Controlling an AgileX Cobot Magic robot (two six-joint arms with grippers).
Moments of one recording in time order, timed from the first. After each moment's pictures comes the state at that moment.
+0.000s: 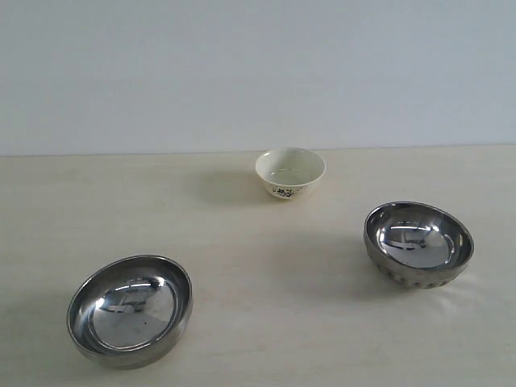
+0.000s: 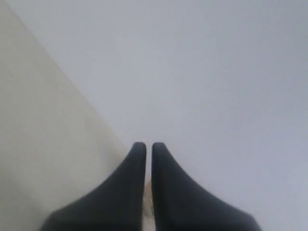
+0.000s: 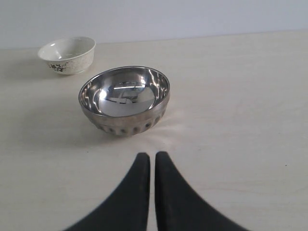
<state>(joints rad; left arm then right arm) 0.00 0.00 0.00 -0.68 0.10 -0.28 0.11 0.01 0.00 0.02 0.37 0.06</state>
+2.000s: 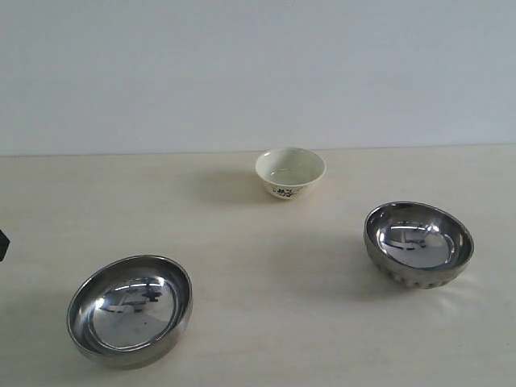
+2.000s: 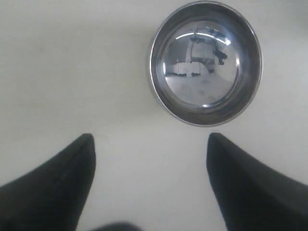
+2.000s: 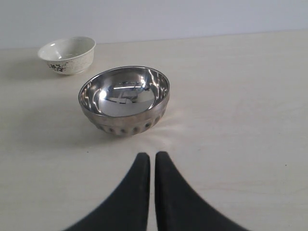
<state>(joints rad) 0.00 1.22 -0.97 -0.30 1.10 0.16 0.11 0.01 0.00 0.02 0.37 0.06</state>
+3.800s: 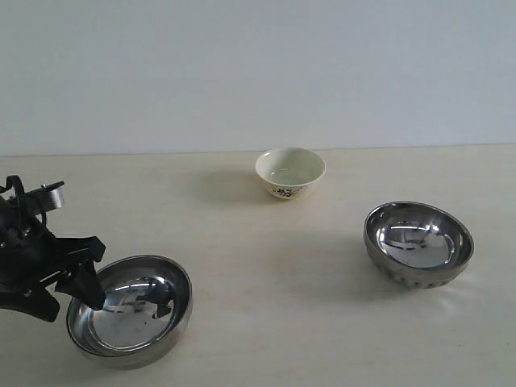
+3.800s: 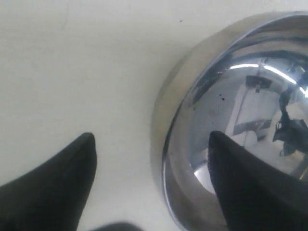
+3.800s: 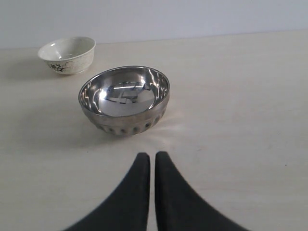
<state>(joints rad) -0.06 1.78 -0.97 -0.47 0.82 0.27 0.11 0.01 0.00 0.02 0.37 0.06</state>
